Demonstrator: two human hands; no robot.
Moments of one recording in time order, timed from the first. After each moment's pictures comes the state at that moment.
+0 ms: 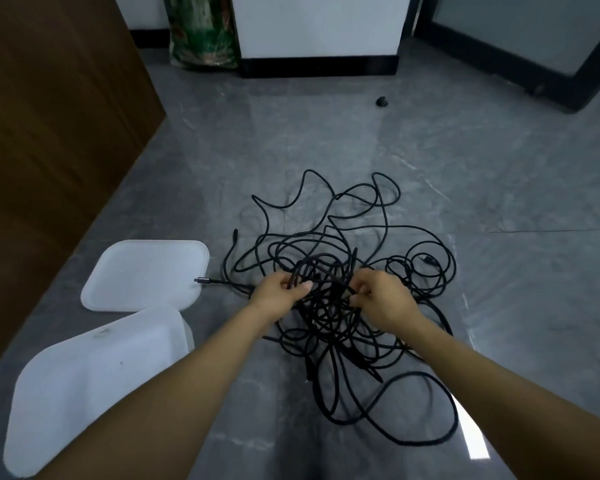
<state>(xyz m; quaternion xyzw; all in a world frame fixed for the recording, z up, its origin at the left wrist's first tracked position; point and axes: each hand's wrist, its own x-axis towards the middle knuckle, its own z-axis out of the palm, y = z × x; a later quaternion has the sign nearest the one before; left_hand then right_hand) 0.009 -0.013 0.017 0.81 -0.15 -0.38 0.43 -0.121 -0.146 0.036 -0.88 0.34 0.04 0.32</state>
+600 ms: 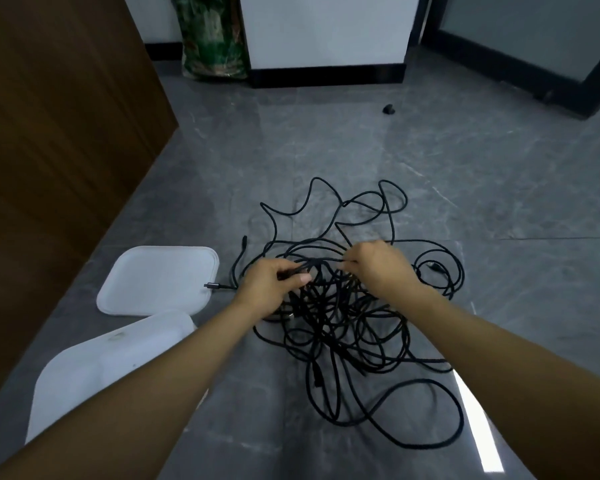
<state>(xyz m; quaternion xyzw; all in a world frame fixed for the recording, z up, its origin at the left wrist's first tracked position) 0.027 0.000 0.052 0.81 -0.29 -0.28 0.42 -0.078 -0.166 0.067 -0.96 0.21 0.05 0.15</state>
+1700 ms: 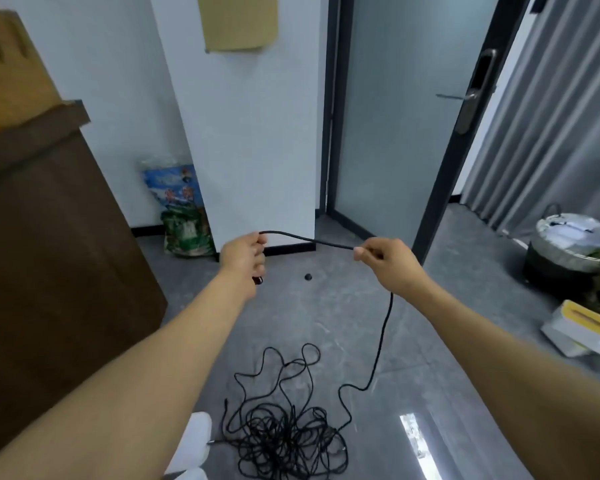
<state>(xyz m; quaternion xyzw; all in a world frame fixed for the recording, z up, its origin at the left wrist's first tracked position) -0.025 -0.102 0.804 0.59 -0.07 -0.34 0.73 -0.207 -0.238 0.799 -0.85 0.35 -0.21 0.34</state>
